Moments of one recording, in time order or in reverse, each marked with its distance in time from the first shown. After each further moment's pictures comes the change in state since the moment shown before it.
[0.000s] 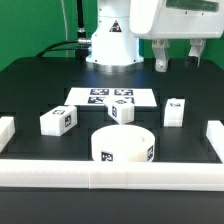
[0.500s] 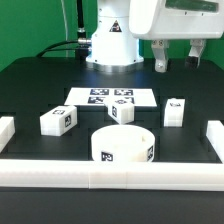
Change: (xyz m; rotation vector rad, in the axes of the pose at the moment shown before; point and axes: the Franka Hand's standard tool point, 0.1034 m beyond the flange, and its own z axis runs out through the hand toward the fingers) arm -0.004 0.002 0.003 0.004 -0.003 -0.035
